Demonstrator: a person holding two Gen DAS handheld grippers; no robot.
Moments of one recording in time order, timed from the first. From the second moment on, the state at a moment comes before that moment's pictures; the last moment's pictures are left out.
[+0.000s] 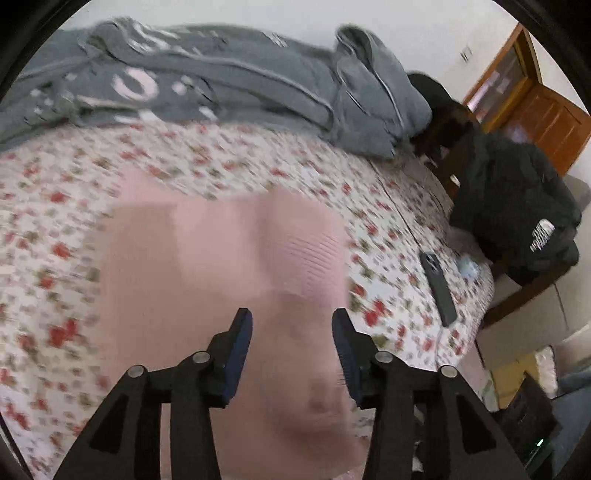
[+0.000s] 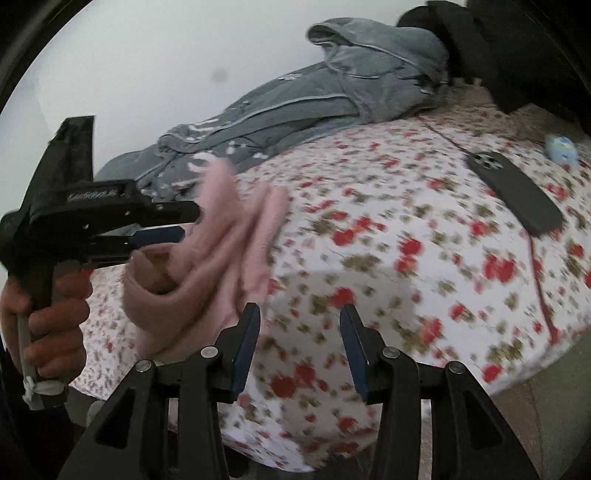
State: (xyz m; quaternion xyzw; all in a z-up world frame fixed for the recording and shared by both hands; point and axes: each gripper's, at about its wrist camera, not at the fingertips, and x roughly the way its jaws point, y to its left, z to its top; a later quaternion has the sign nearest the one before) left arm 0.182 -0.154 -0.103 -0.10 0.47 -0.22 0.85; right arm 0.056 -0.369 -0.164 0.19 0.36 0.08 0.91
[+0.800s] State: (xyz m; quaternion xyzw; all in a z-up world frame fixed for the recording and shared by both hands) left arm 0.154 -0.053 -0.164 -0.13 0.50 -0.19 0.83; right arm 0.145 -0.330 -0.176 0.19 0.39 0.11 0.89
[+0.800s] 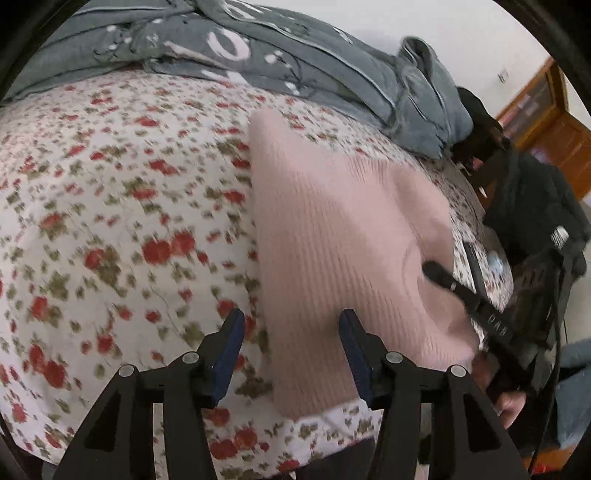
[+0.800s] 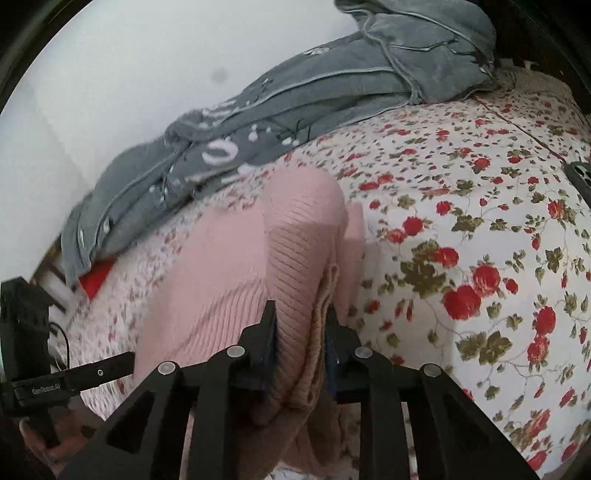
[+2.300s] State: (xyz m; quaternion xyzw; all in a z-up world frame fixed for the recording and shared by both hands) left arm 0.094 -0.070 -0.193 -0.05 0.43 -0.19 0.88; right arm 0.100 -0.304 -0.187 0.19 0.41 0.15 0.88
